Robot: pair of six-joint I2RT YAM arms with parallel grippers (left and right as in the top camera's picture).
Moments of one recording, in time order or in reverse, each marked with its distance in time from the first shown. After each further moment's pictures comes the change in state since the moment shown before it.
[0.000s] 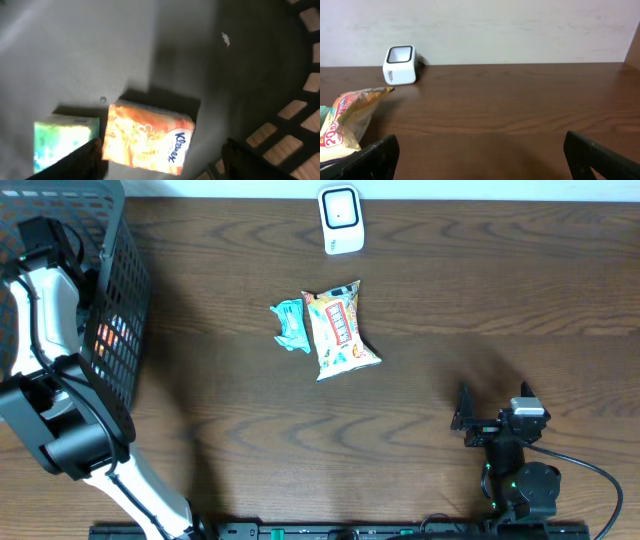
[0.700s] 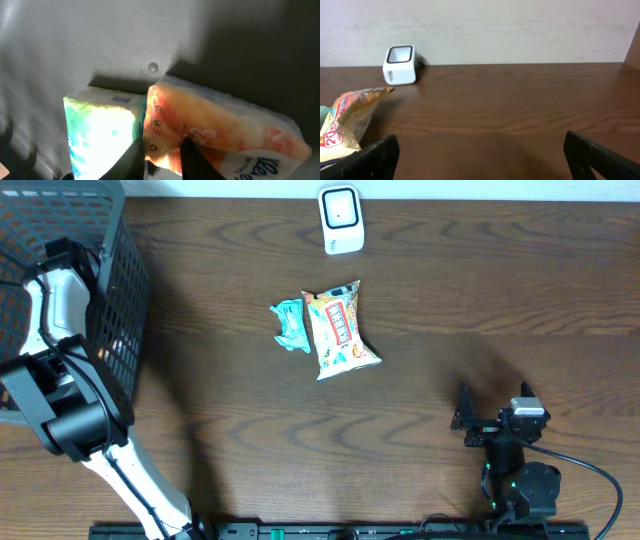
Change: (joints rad) left arm -0.003 0.106 -0.003 -0.144 -0.210 0.043; right arm 0.000 0.000 0.000 0.000 0.000 0.000
